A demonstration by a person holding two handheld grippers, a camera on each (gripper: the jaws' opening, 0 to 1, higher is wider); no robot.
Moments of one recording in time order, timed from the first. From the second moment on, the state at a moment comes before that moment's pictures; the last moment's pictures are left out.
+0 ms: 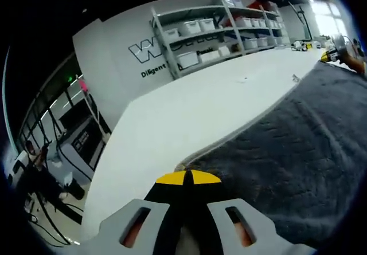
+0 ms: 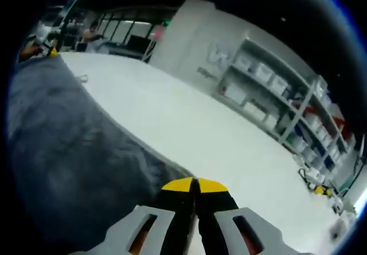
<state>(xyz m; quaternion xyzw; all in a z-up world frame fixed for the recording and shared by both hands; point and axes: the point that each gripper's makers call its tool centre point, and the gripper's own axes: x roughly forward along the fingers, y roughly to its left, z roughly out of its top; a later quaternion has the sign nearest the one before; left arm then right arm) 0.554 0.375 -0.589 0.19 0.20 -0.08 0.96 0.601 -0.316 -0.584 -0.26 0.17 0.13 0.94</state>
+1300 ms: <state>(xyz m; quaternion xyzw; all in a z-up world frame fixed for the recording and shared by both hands) 0.548 0.378 -0.573 0.13 0.18 -0.09 0.97 0.598 -0.324 -0.583 -0.26 0.19 0.12 0.94</state>
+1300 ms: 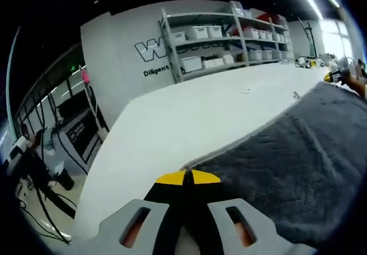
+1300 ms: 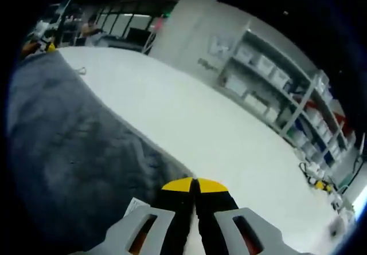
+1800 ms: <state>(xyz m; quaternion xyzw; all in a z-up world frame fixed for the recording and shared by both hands) 0.520 0.378 -0.550 0.09 0.16 -0.10 0.98 0.580 -0.322 -0.563 -0.20 0.18 0.12 0.96</state>
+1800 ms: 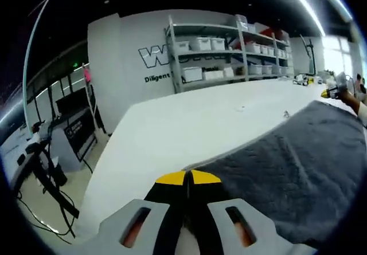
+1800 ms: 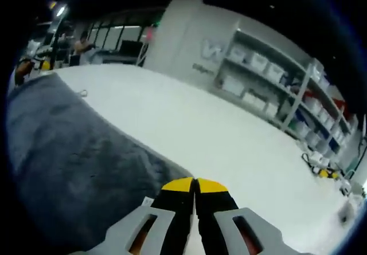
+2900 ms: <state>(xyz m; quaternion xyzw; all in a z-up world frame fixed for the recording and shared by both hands) 0.440 0.333 -0.540 0.03 0.11 -0.14 0.98 0.528 -0.298 -0.545 -0.19 0.14 0.15 0.96</state>
